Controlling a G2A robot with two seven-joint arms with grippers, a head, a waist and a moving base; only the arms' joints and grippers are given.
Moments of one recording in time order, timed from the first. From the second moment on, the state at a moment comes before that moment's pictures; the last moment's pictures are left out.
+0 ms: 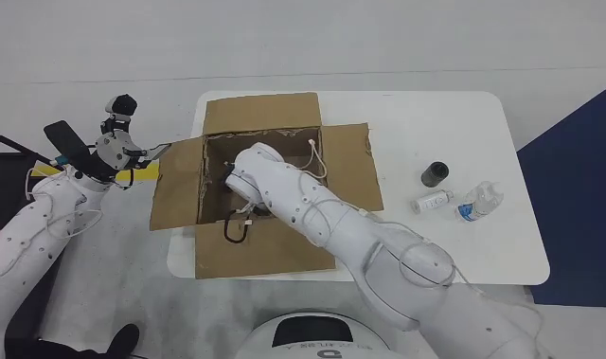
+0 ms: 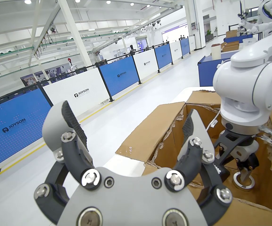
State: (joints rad) left arm 1.03 -0.60 -0.85 -1.13 1.14 -0.53 1.17; right arm -0.60 -1.93 0.49 -0.63 -1.09 -0.09 1.37
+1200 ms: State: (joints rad) left arm 1.03 -0.60 -0.85 -1.13 1.14 -0.53 1.17; right arm -0.58 -1.96 0.40 -0.68 -1.26 0.17 1.21
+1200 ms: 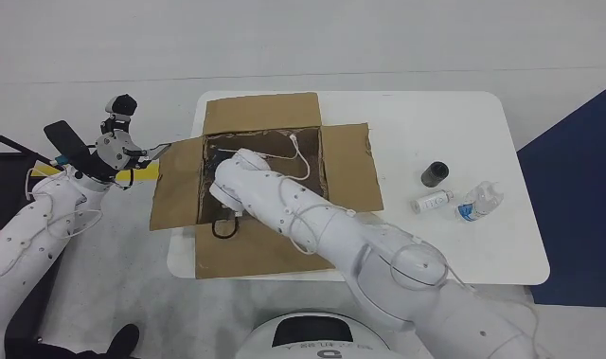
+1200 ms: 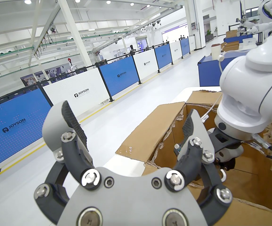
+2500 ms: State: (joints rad) left arm 1.03 -0.60 -0.85 -1.13 1.14 -0.53 1.17; right arm -2.12 -1.45 1.17 -2.35 -1.79 0.73 0.52
